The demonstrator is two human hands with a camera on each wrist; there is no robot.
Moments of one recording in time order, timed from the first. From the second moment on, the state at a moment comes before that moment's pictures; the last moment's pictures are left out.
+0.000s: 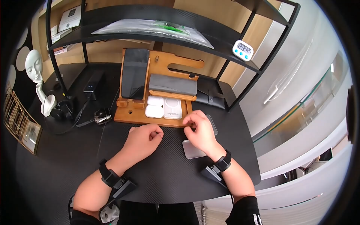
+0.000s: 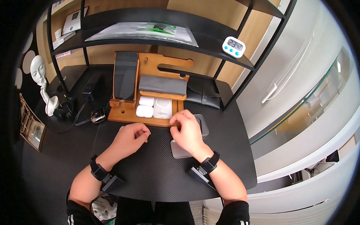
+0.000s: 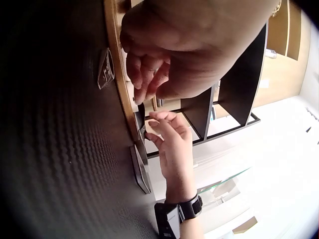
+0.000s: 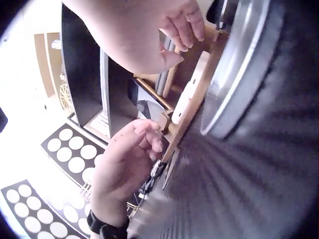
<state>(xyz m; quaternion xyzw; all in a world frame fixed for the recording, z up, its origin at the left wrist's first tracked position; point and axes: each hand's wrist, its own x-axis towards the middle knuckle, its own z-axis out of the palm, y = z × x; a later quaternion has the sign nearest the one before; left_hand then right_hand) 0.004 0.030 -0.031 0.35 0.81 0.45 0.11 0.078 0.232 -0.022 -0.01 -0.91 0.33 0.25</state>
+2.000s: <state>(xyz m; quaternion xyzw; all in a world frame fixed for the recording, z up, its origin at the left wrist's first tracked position) 0.011 0.032 -0.045 0.46 0.73 0.48 0.11 0.221 0.243 -0.002 0.06 -0.99 0.07 -0.07</state>
